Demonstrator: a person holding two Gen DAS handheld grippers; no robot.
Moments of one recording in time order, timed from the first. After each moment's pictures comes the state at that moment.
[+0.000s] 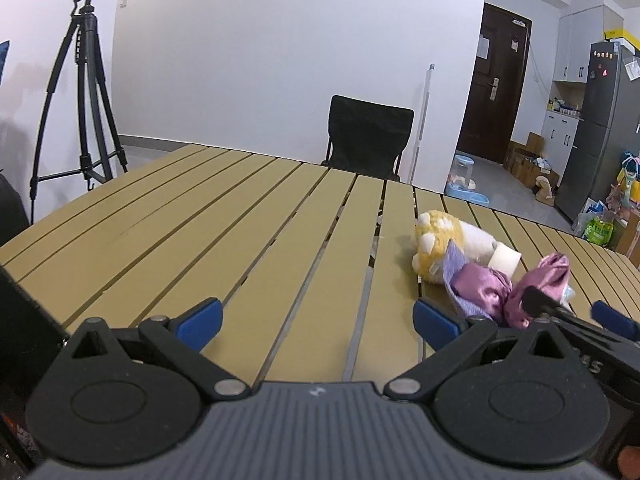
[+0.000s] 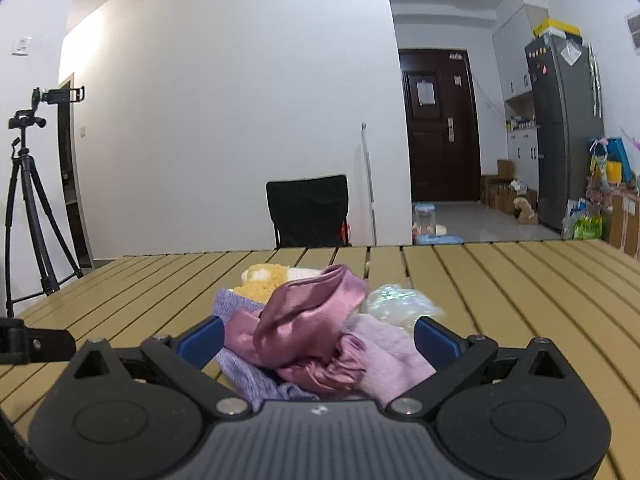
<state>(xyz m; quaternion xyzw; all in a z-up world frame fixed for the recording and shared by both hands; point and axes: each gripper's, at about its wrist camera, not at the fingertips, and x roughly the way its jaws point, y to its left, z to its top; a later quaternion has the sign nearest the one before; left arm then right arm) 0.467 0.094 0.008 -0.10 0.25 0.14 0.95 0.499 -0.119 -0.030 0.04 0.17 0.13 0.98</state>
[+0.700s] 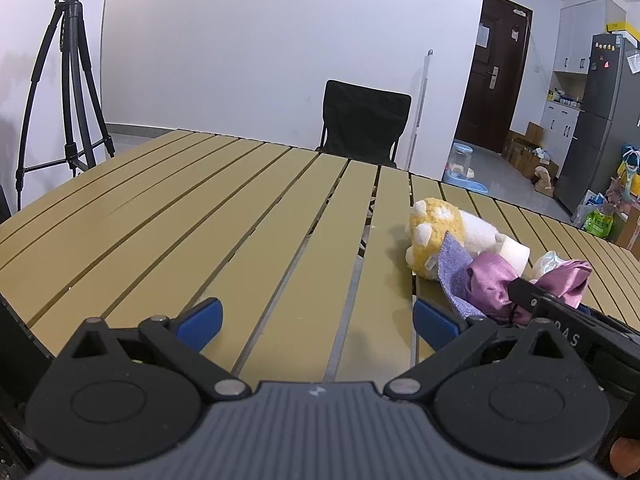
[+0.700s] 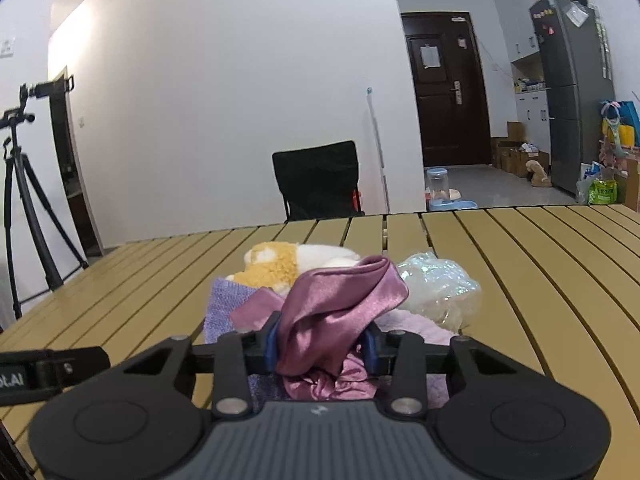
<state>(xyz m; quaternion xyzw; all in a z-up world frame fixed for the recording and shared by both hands) 0.494 0.088 -0.004 -0.10 0.27 0.14 0.95 0.528 -0.115 -0.037 0.07 0.22 0.15 0.96</state>
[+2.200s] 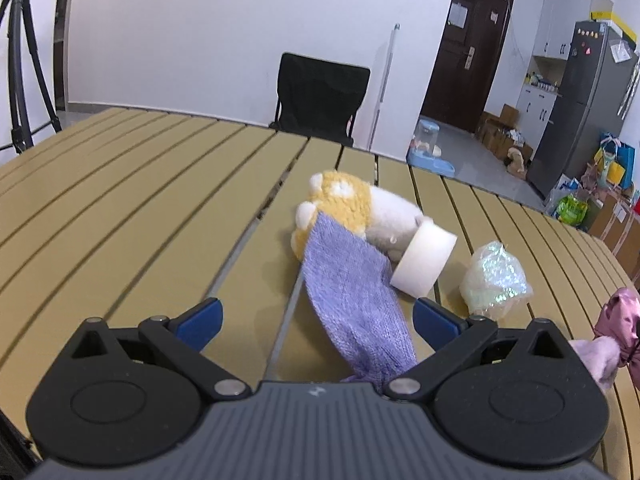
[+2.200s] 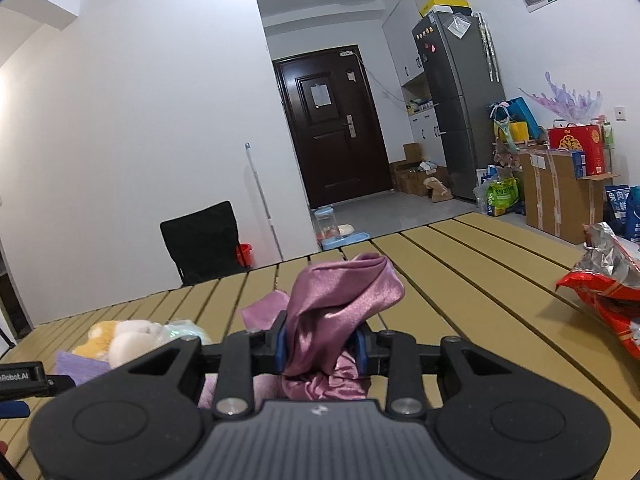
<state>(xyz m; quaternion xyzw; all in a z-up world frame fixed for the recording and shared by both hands) 0.566 0.014 -0.019 -0.12 0.31 0.09 0.94 0.515 -0.299 -0.030 0.13 0.17 0.00 0.98</state>
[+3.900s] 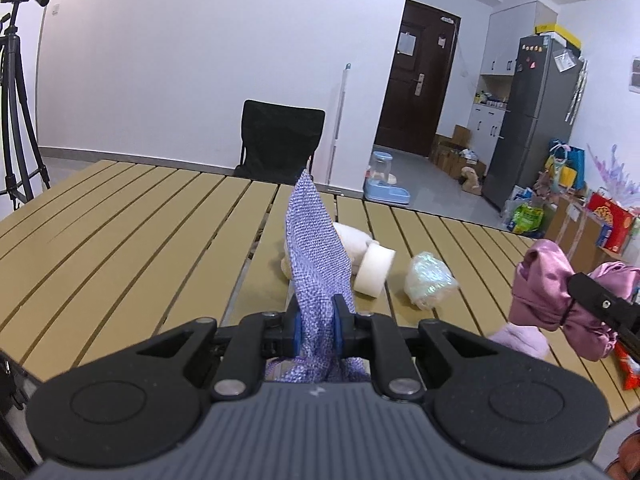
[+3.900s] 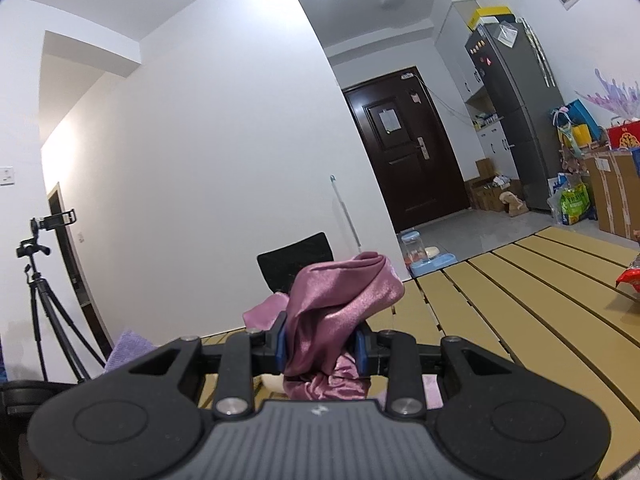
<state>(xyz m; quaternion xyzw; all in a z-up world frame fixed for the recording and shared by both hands) 0.456 0.021 0.036 -0.09 0.25 0.02 0.96 0.427 -0.252 0.002 0.18 0.10 0.13 0.97</state>
